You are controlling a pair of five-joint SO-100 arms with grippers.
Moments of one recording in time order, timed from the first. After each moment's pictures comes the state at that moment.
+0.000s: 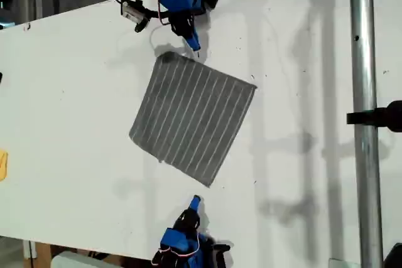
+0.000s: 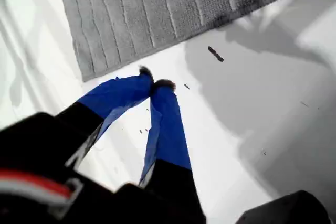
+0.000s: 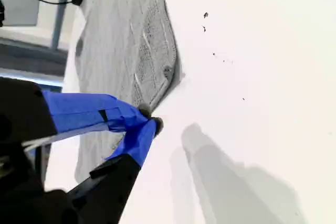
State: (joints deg) arm 0 -5.5 199.2 178.4 74.0 -54.3; arm 1 0.2 188.5 166.1 83.1 83.1
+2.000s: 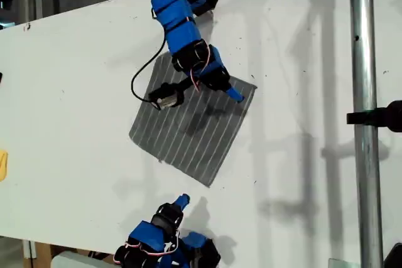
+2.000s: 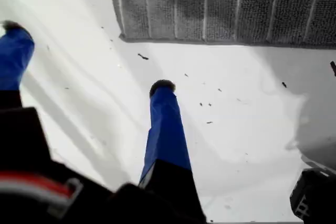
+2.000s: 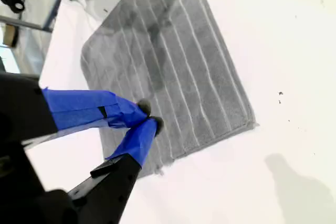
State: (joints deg) arm 0 2.4 118.9 88.2 96.1 -69.3; arm 1 -19.8 78.4 73.4 94.0 75.9
